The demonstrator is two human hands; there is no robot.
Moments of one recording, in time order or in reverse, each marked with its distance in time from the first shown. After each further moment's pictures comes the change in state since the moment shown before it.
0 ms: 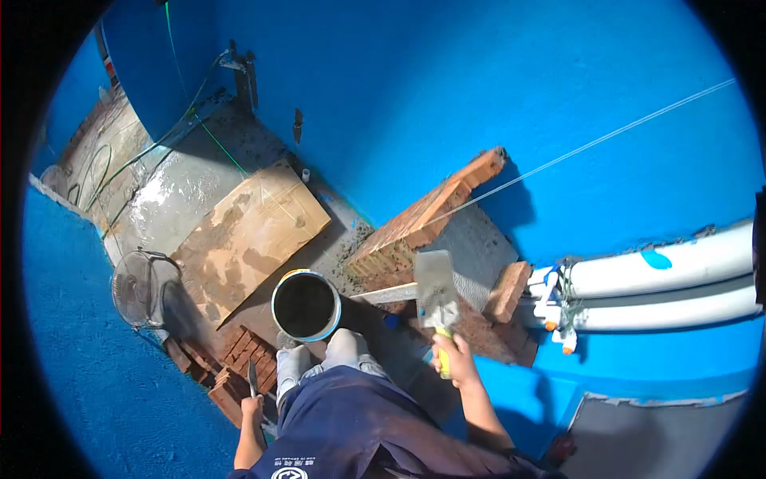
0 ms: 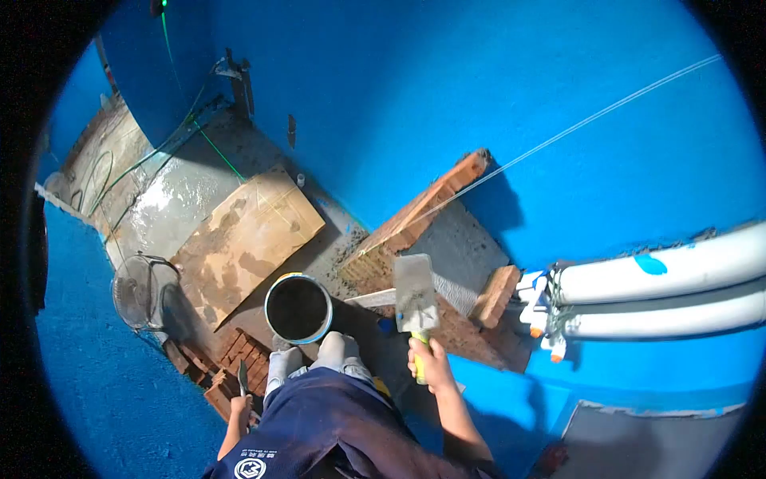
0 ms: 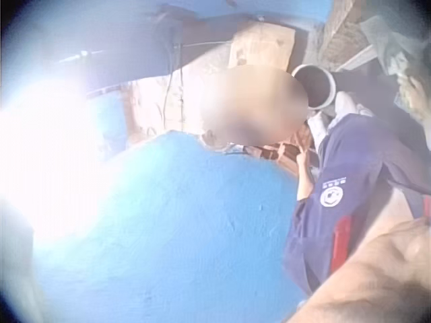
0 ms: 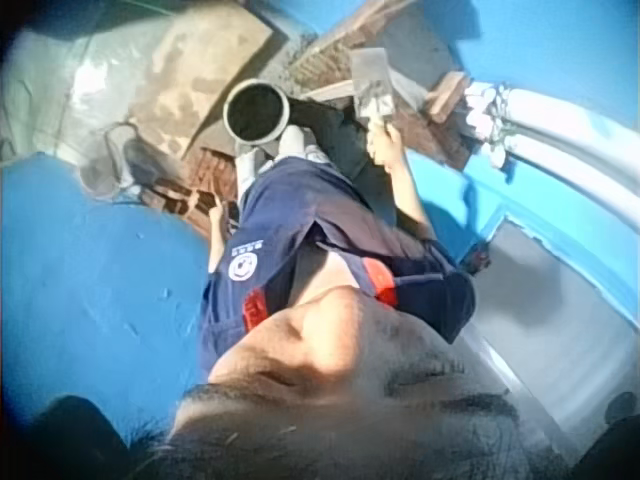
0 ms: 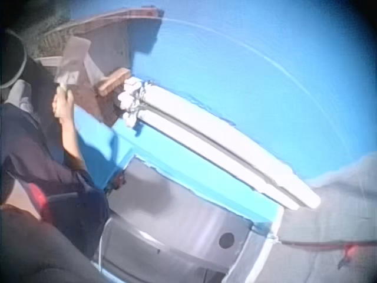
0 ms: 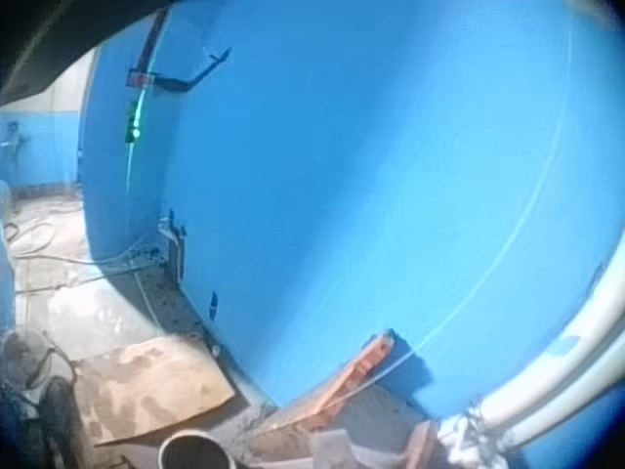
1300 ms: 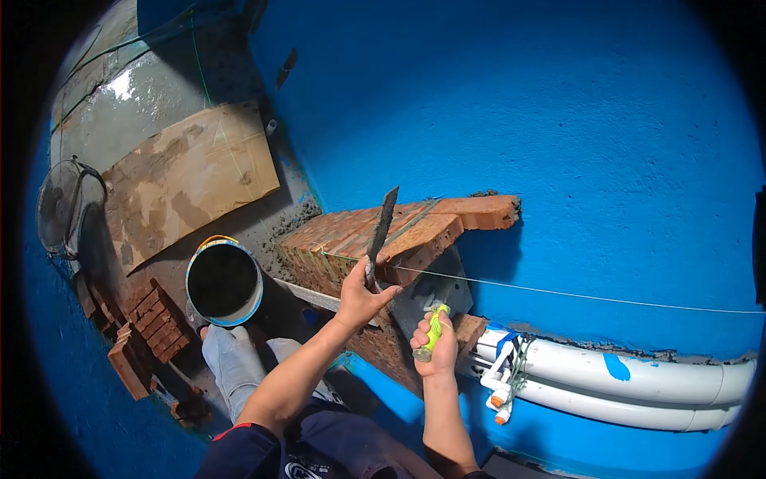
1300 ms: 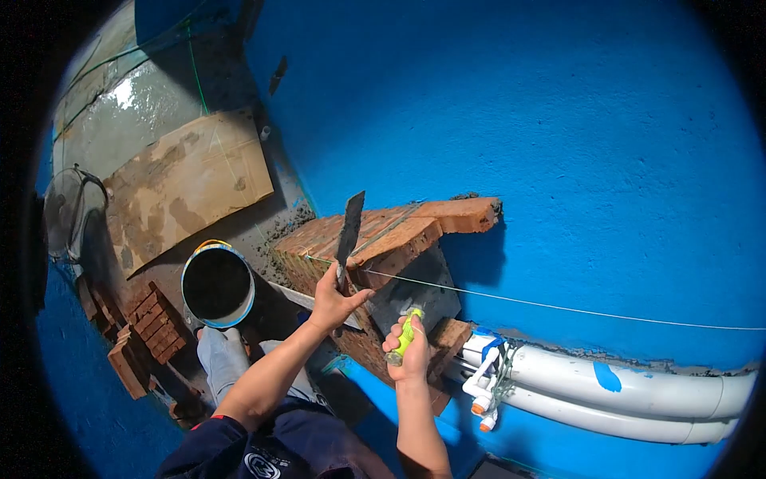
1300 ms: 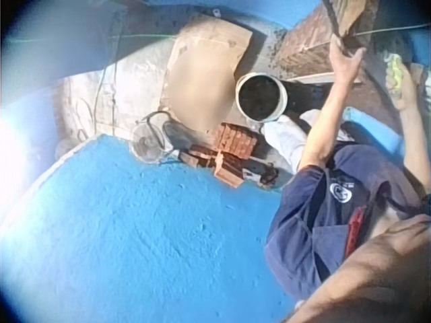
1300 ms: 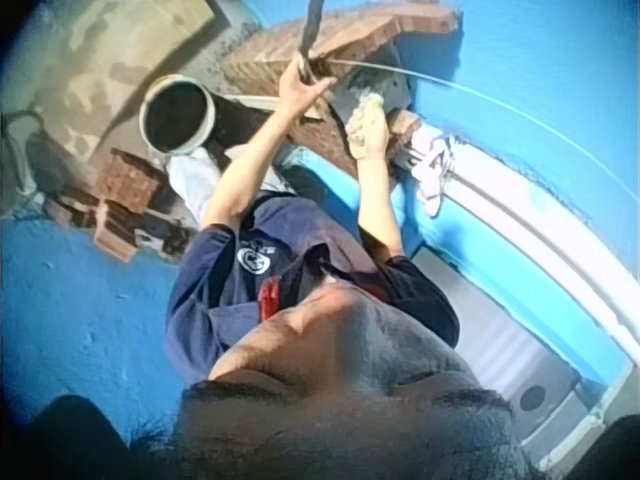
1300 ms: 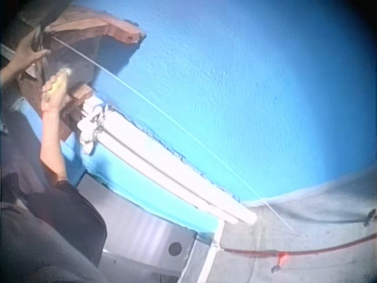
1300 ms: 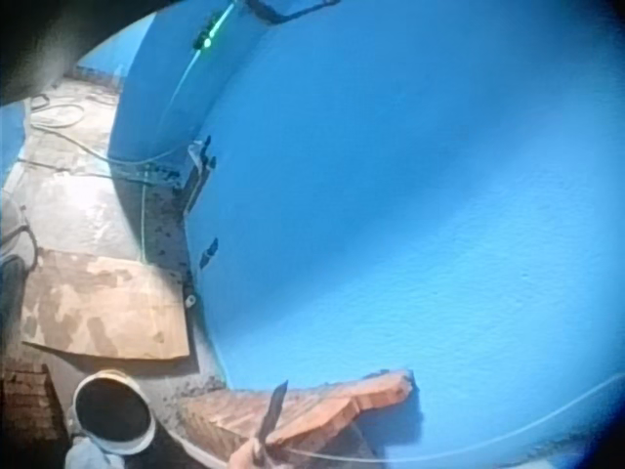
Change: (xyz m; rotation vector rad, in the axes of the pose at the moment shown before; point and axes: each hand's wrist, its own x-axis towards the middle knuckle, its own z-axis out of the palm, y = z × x) left_hand -0.206 0.532 0.221 -0.863 -0.355 0.983; right_hand 0.145 -0.091 -0.015 0.310 0.093 0.000
